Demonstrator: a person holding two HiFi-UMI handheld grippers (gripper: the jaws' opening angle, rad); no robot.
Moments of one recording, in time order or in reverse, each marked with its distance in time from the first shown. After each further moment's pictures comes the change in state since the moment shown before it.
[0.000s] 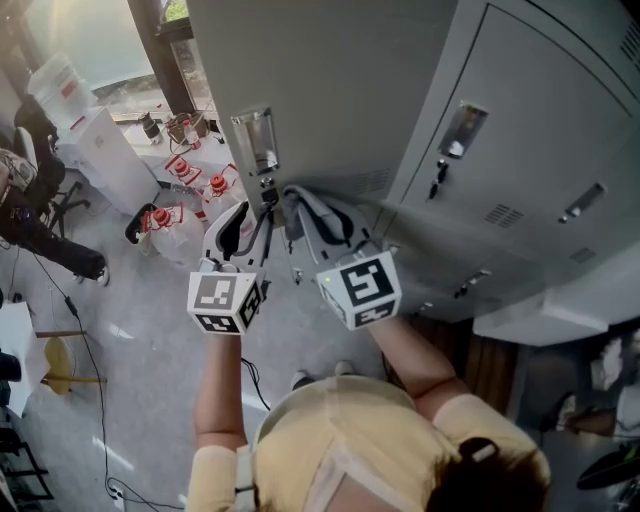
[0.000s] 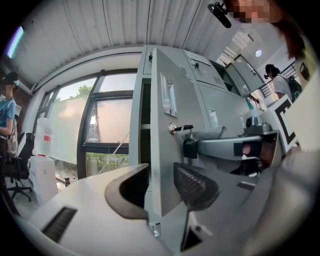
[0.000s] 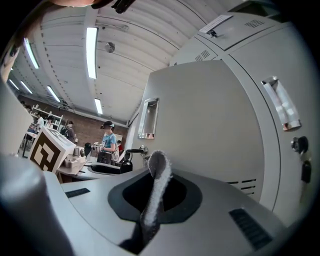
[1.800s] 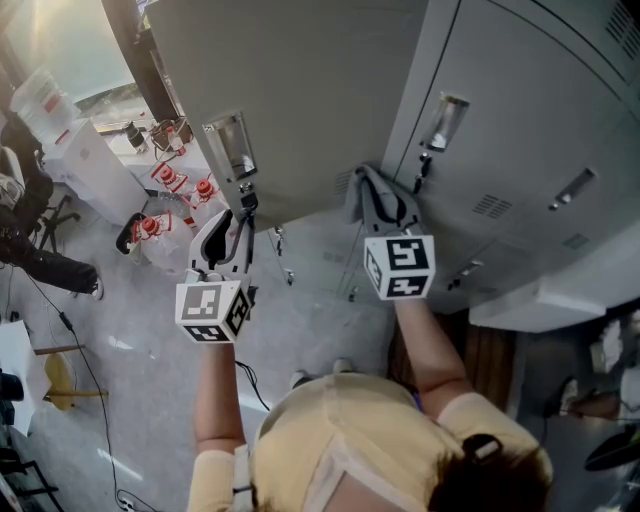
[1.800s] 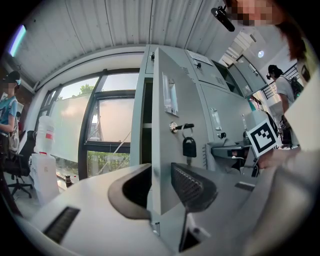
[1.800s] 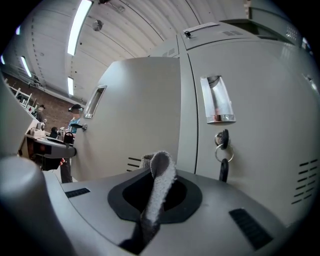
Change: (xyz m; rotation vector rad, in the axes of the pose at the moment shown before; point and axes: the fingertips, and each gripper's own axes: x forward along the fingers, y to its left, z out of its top) left arm 0.000 0.002 -0.004 -0.022 0.002 0.012; right arm -0.050 -0.147 -0.045 -0.040 0.100 -0.385
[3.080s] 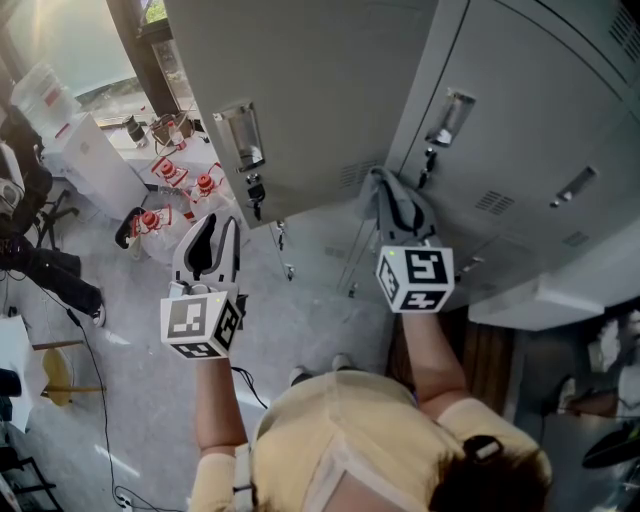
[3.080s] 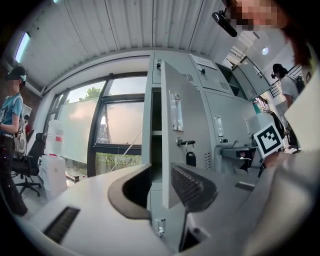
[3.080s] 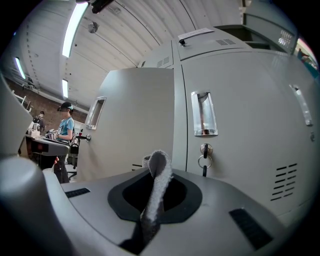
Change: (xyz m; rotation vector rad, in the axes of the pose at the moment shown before) left arm -0.042 0.015 0.020 -0.014 -0.009 0.075; right arm -0.035 -0.004 0.016 0.042 -0.007 -0.053
